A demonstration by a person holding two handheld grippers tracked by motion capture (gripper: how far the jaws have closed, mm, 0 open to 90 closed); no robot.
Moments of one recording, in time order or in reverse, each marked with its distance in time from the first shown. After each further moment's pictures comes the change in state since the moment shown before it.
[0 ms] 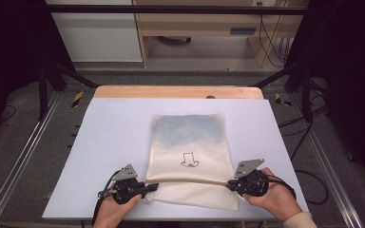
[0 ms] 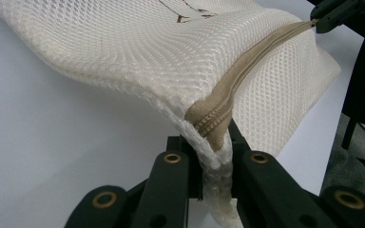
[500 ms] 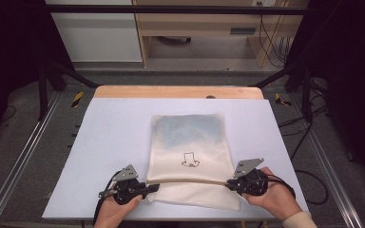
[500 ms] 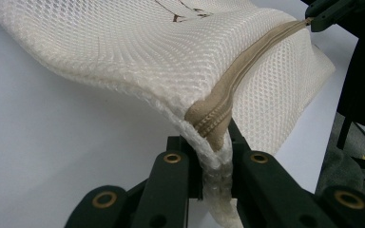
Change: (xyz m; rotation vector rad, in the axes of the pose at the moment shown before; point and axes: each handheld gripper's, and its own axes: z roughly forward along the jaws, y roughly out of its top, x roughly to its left) left arm -0.002 0.000 0.002 -0.004 -0.014 0.003; right arm 0.001 0.004 -0.001 0.001 0.001 -0.003
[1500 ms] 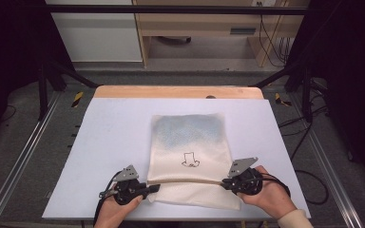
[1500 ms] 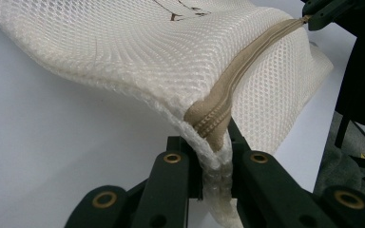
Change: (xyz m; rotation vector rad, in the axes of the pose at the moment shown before) left arm -0.001 0.000 0.001 0.001 -0.005 0.002; right arm 0.005 0.013 0.005 -0.009 0.009 -0.025
